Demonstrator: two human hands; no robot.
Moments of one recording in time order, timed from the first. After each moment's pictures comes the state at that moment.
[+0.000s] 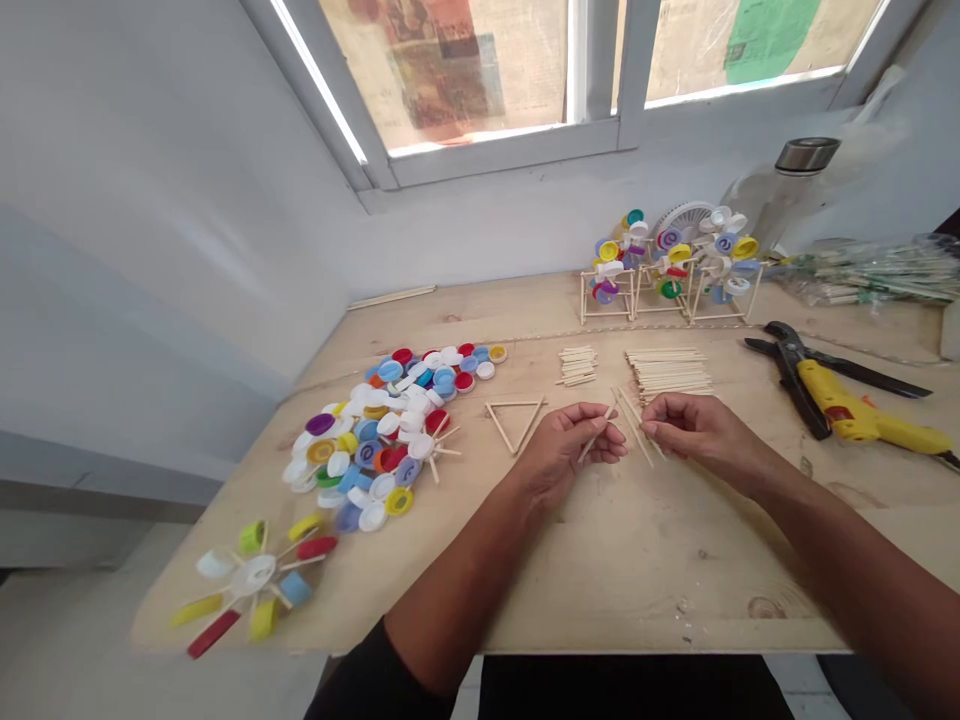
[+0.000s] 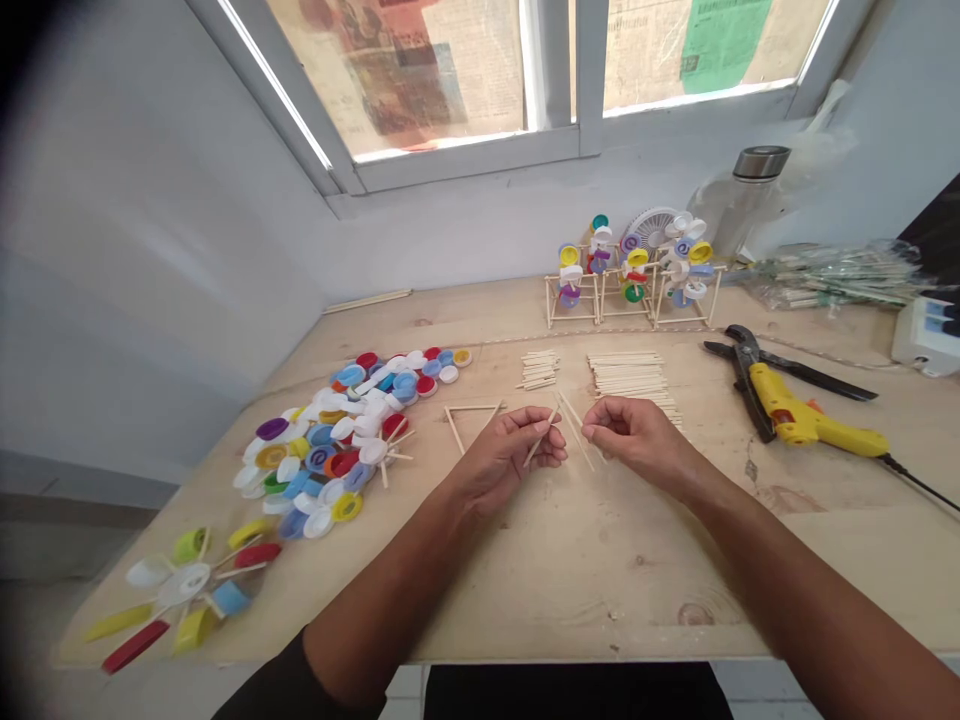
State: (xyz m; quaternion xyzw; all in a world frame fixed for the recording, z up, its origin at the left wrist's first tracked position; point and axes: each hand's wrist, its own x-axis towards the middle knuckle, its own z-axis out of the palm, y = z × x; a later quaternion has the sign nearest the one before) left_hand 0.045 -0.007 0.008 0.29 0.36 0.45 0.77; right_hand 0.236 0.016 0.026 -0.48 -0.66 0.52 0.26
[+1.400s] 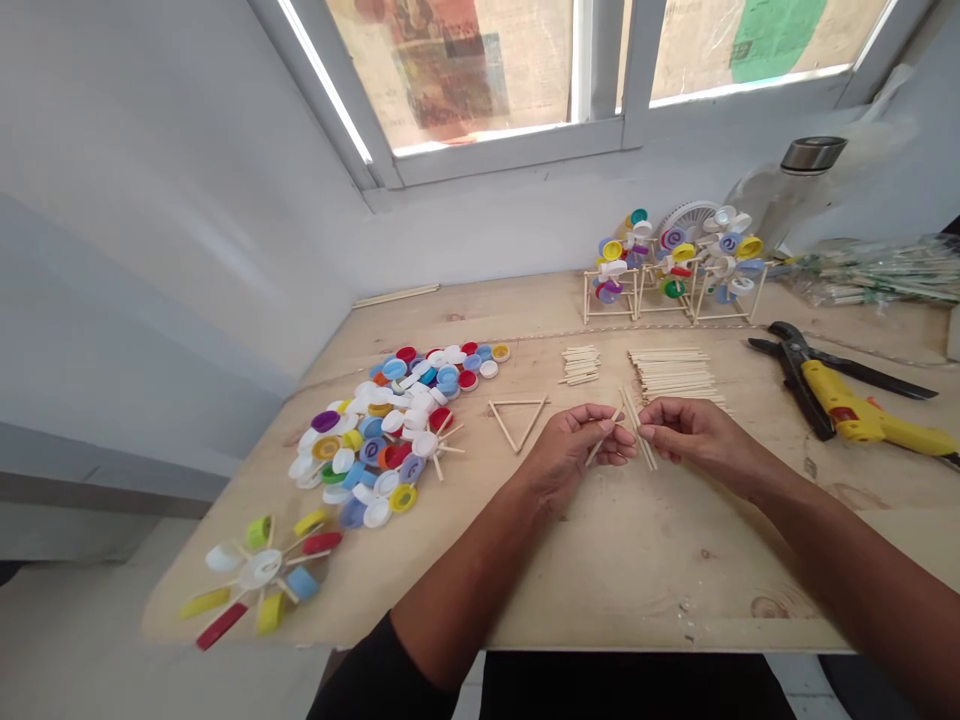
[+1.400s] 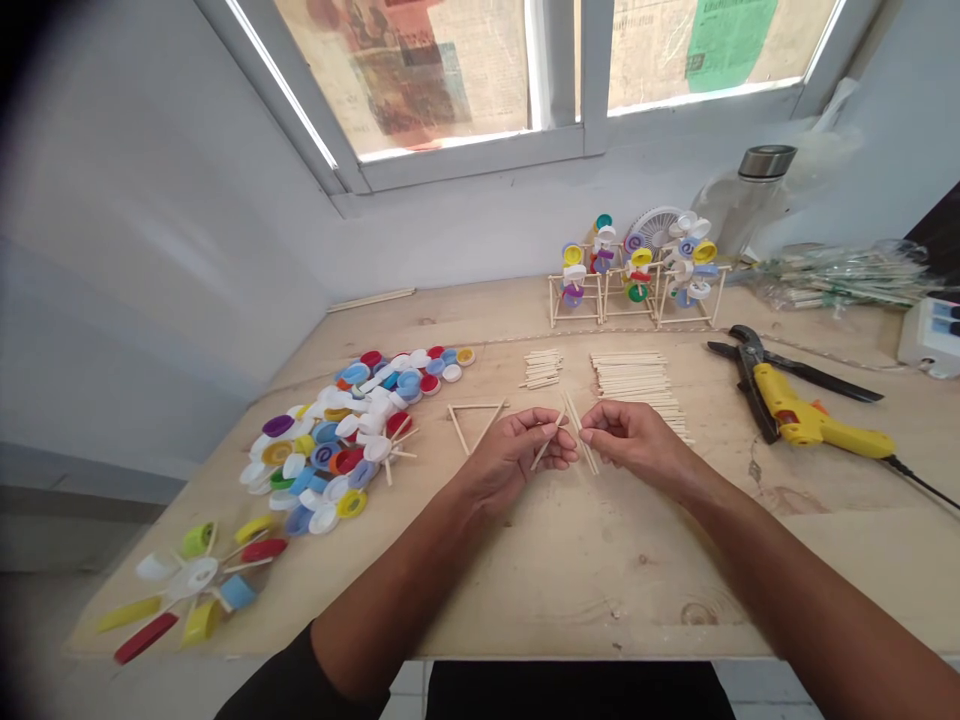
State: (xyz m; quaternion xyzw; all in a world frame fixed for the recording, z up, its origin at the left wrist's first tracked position) left_hand 0.049 -0.010 0.007 0.30 0.36 0.44 0.76; right_hand 0.232 0.015 0.023 -0.47 -0.63 0.57 0.25
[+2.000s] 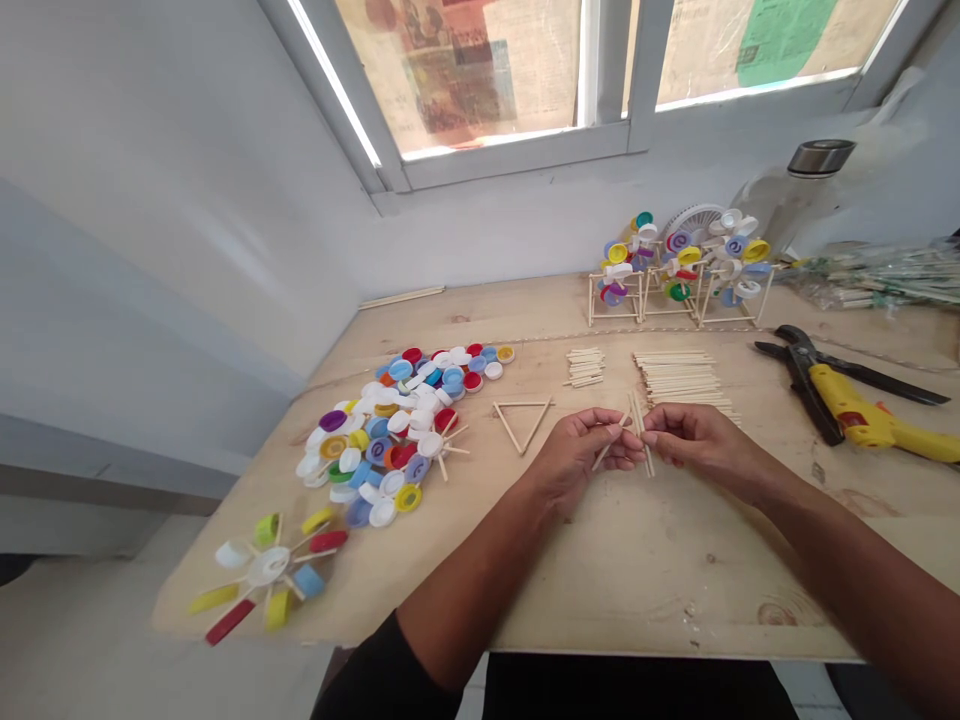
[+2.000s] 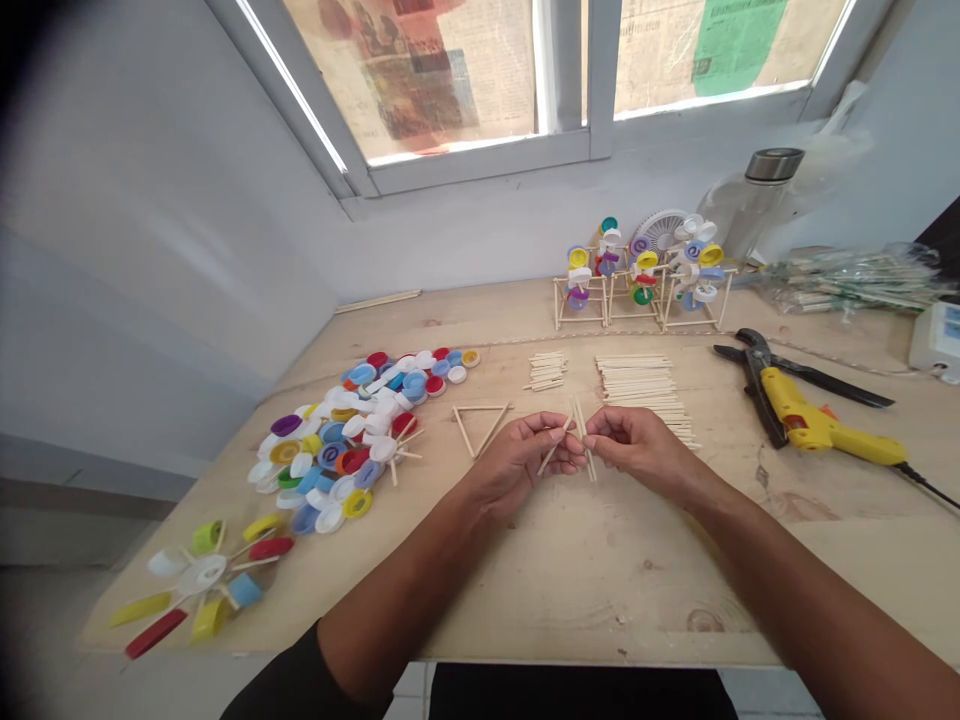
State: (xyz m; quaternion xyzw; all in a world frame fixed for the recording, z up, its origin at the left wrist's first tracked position) left_hand 0.051 -0.011 0.008 0.29 0.36 0.44 0.77; right_hand 0.230 0.016 0.022 -0.46 -0.64 0.57 0.24
